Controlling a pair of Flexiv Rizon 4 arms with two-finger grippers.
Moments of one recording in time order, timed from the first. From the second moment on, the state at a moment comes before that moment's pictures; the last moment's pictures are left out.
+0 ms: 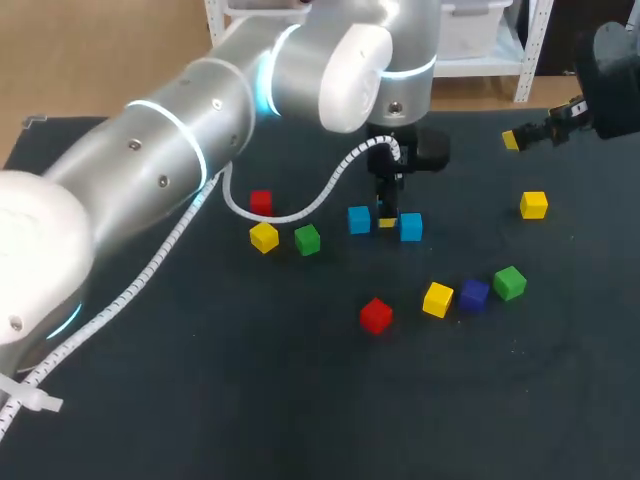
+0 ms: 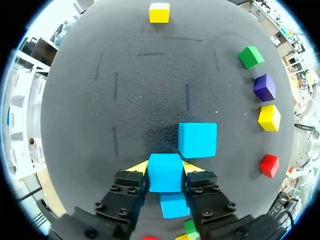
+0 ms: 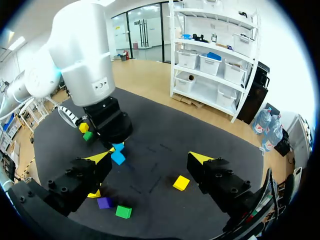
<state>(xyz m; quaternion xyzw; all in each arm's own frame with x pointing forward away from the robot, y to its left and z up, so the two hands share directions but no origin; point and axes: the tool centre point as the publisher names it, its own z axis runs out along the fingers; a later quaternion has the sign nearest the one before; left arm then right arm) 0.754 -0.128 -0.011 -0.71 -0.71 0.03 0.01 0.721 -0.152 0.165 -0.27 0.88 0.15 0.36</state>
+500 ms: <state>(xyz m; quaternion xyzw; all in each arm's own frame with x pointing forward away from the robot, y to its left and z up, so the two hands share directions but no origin) 0.733 -0.124 -0.013 -0.71 -0.70 0.04 0.02 0.721 -0.152 0.165 -0.27 0.88 0.15 0.36</state>
